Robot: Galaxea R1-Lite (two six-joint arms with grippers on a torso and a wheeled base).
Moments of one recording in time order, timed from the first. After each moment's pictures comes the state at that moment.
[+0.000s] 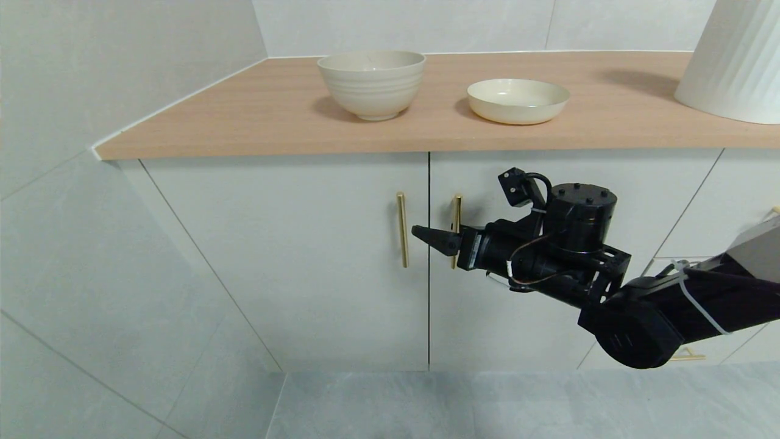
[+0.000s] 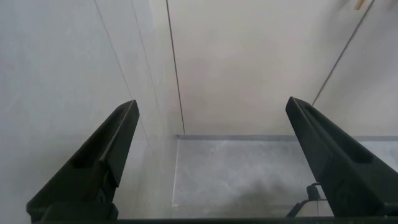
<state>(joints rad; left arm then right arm) 0.00 0.00 0.00 0.00 0.01 0.00 0.63 2.00 -1.00 -1.01 0.25 0.41</state>
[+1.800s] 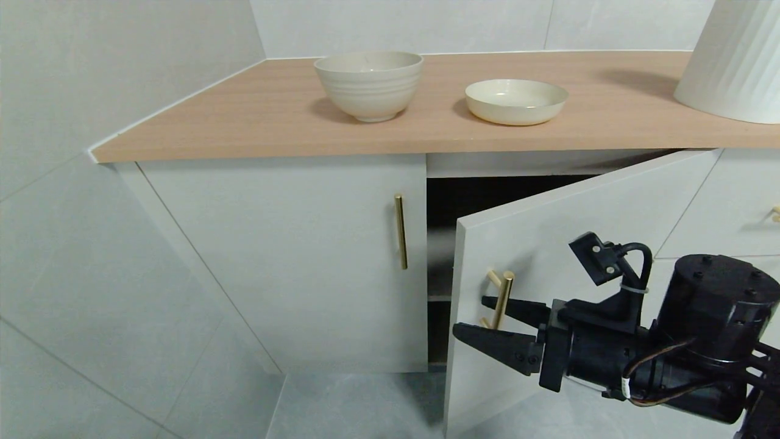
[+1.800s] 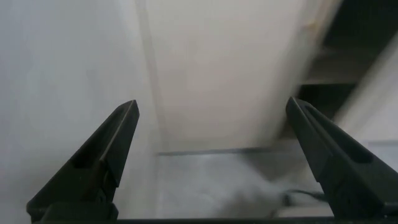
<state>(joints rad) -0.01 0.09 -0.23 0.10 -0.09 -0.04 0.74 1.72 -0.44 -1.19 0.41 0.44</state>
